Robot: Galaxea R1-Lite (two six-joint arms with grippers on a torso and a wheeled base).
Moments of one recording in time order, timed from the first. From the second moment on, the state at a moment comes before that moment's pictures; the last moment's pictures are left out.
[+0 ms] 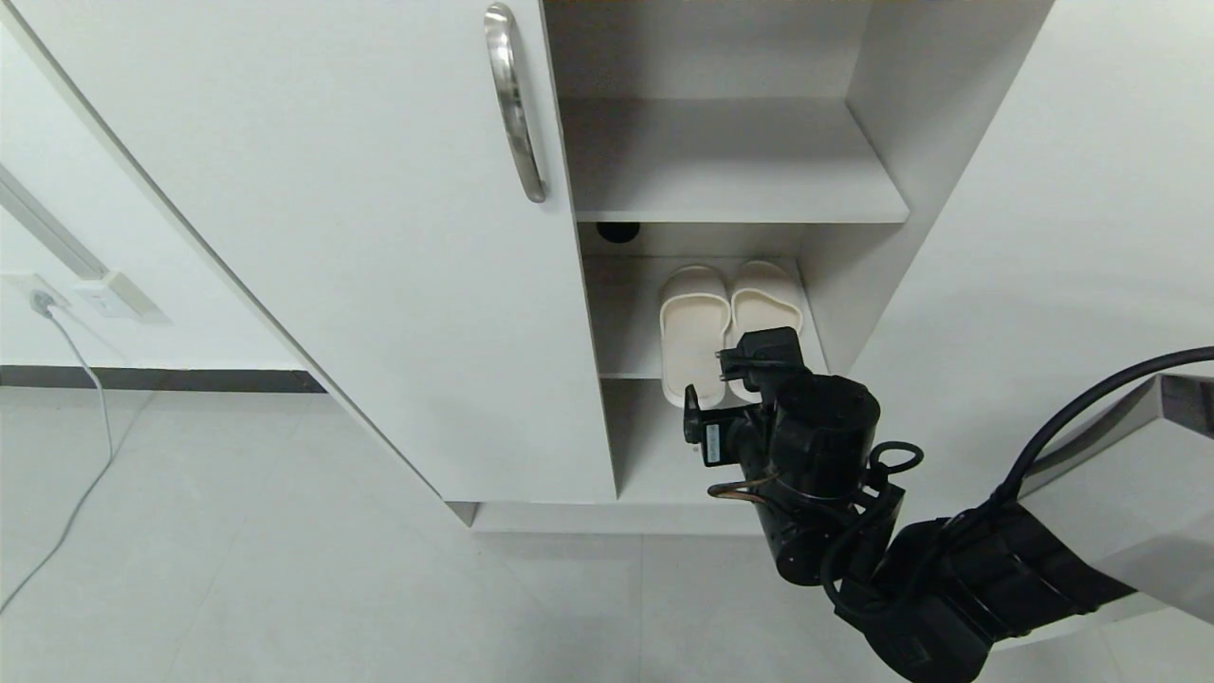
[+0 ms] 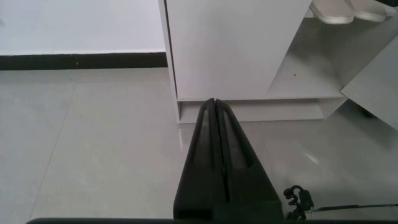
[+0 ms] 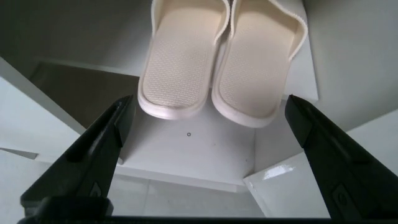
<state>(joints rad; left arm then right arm) 0.00 0.00 0.00 0.00 -0.02 0.01 0.83 2.07 -0.94 -1.16 -0.74 -0.08</state>
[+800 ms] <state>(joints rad) 0.00 0.00 0.00 0.00 -0.02 0.01 0.83 2.08 -0.93 -1.16 -0.74 -0.08</state>
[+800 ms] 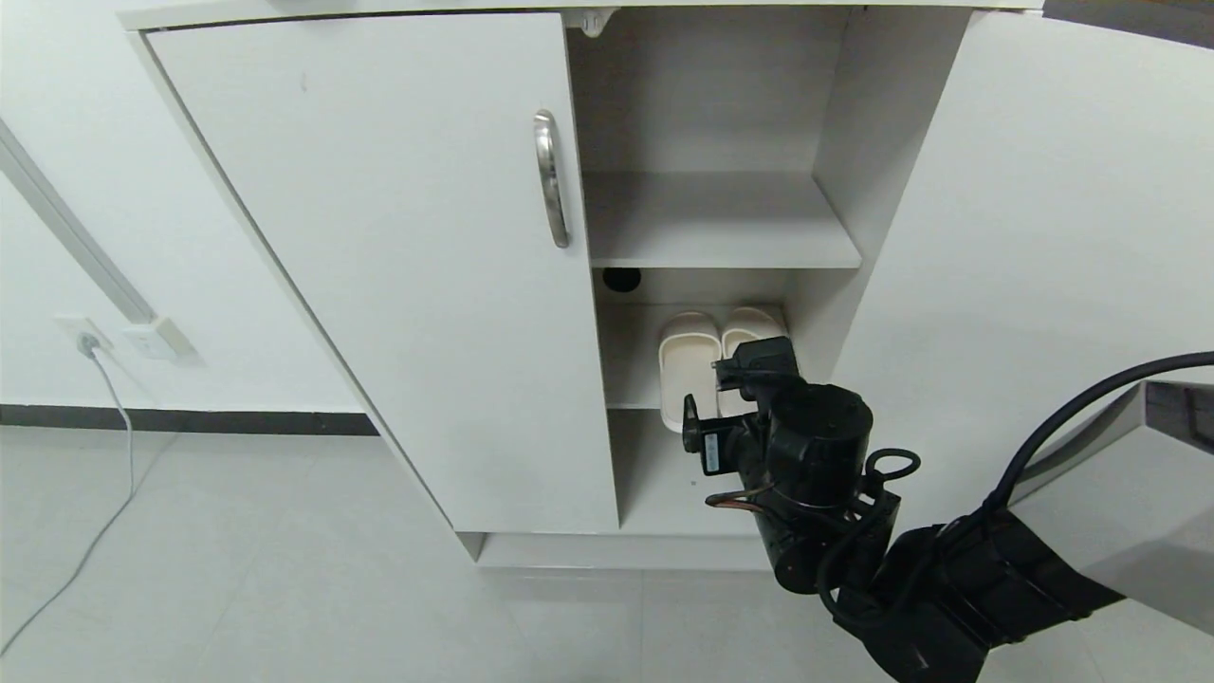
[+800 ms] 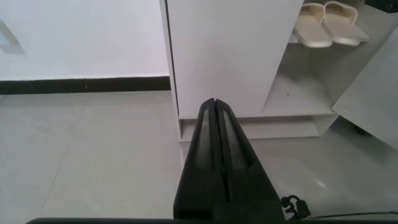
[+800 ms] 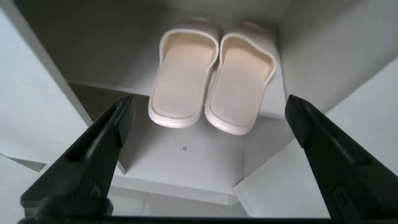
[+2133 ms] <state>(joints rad) 0.00 0.00 0.00 0.00 -0.03 0.06 0.83 2.11 -0.93 -1.18 -0.74 -0.08</state>
